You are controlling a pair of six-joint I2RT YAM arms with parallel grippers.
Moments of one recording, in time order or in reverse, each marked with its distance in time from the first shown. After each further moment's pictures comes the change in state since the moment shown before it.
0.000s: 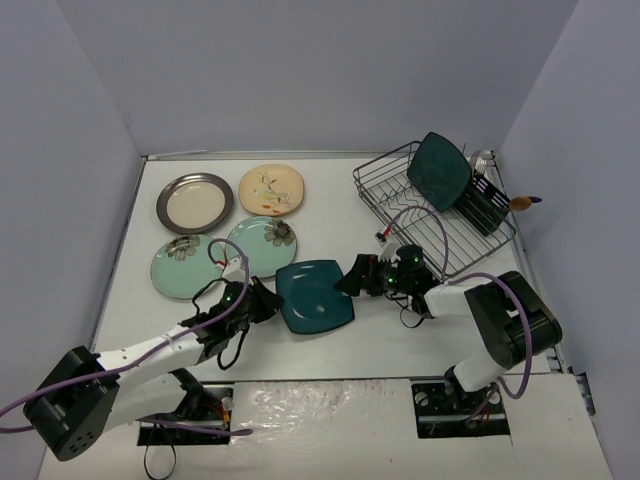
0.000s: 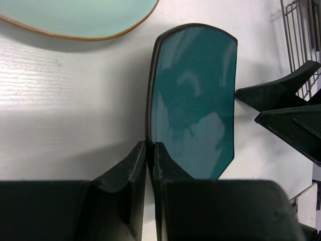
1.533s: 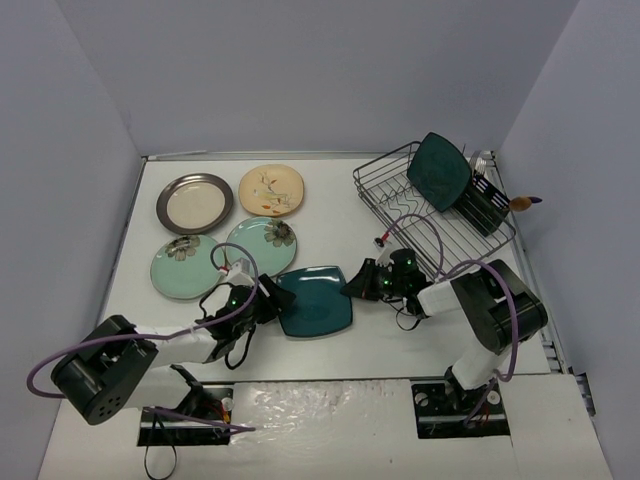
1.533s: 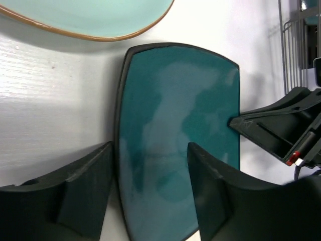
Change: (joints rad) left arm 0.012 0.234 -0.067 0.324 0.006 -0.095; right arm 0.023 0.114 0.007 0.052 0.030 0.150
